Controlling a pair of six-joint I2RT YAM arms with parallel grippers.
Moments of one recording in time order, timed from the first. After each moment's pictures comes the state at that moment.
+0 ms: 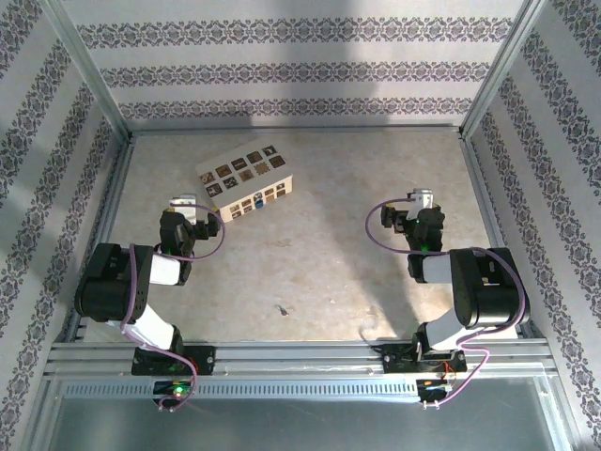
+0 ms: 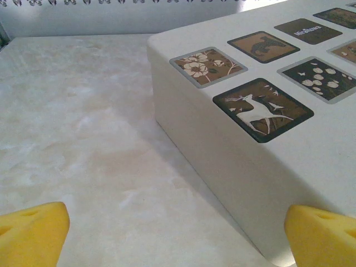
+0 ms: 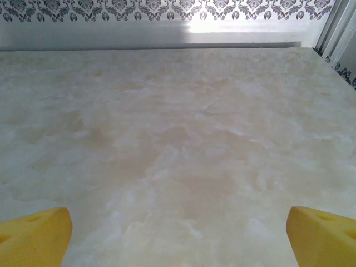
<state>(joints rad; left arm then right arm) 0.00 1.60 0.37 0.88 -0.03 -0.01 0.00 1.54 0.36 0.85 0.01 0.03</state>
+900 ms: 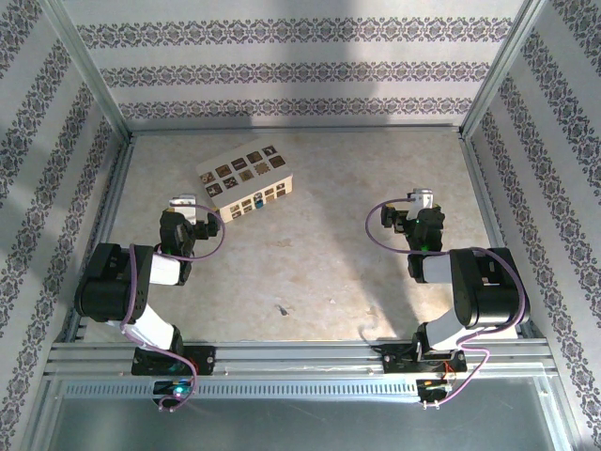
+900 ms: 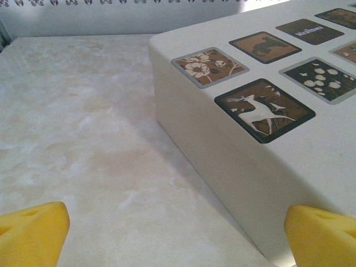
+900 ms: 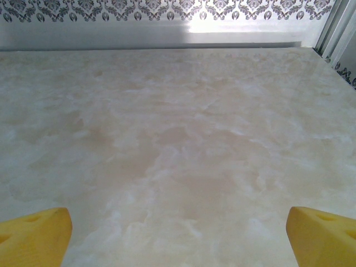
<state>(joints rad) 0.00 1.59 0.37 0.88 -0.04 -0.01 0.00 1.54 0.36 0.85 0.01 0.03</state>
